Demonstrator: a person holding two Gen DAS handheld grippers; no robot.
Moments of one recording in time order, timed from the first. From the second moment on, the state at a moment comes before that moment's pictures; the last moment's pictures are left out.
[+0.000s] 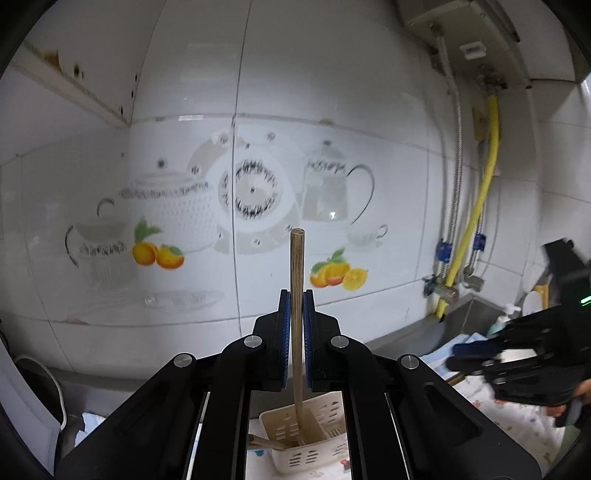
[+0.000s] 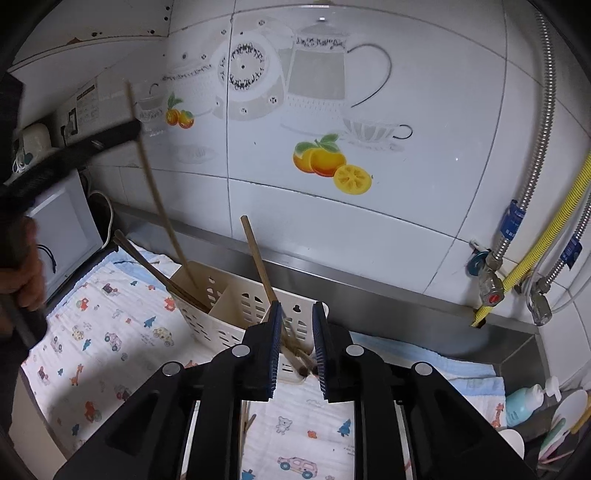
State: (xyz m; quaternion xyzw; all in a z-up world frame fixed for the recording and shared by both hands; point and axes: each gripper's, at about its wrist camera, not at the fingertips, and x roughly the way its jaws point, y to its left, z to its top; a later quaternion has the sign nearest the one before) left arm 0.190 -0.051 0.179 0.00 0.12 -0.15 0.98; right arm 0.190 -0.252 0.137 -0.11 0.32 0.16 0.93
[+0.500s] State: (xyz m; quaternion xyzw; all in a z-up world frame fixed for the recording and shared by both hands) left arm 0.194 -0.057 0.160 0.01 0.15 -0.16 0.98; right arm 0.102 -0.264 0.117 -0.07 0.28 0.20 0.94
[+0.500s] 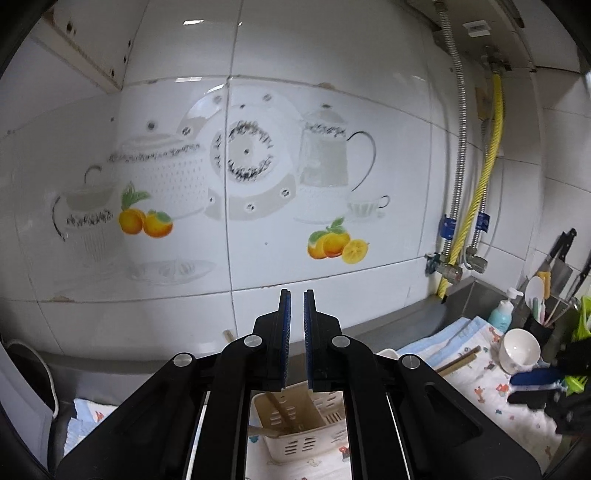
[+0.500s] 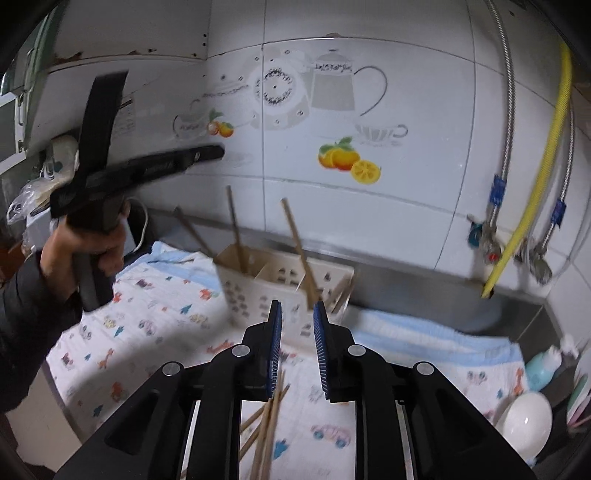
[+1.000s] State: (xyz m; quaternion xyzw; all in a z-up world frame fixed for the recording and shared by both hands) left arm 0.094 -0.061 0.120 0.03 0.19 -0.20 0.96; right arm 0.026 -0.280 -0.002 -0.04 0.38 0.18 0.91
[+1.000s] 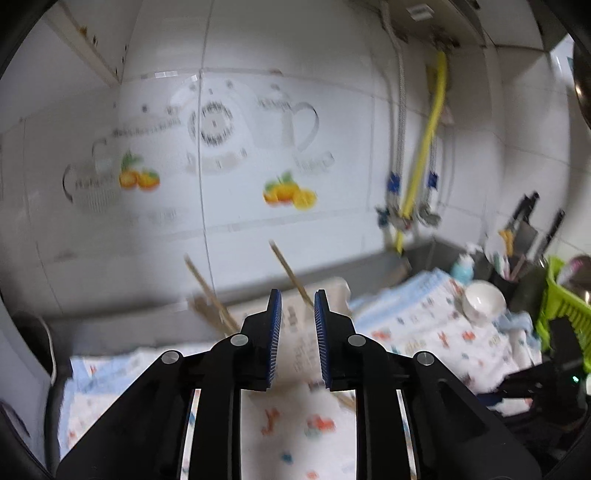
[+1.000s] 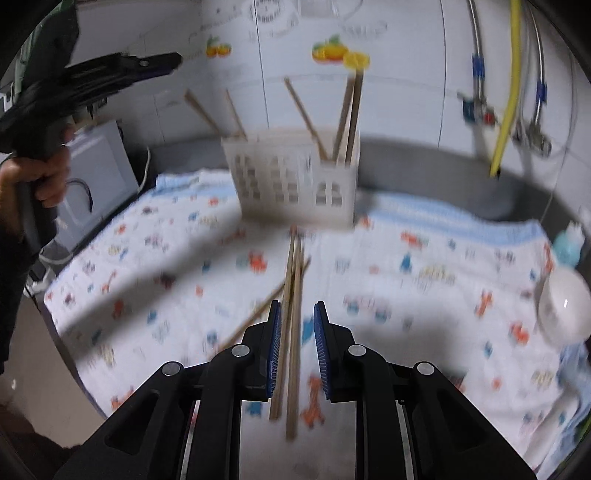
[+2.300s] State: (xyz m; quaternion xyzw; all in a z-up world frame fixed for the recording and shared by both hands) left arm 0.001 -0.130 -0.093 0.03 0.43 -0.24 0.87; right arm 0.004 -0.274 -0.084 -0.05 0.44 0.16 0.88
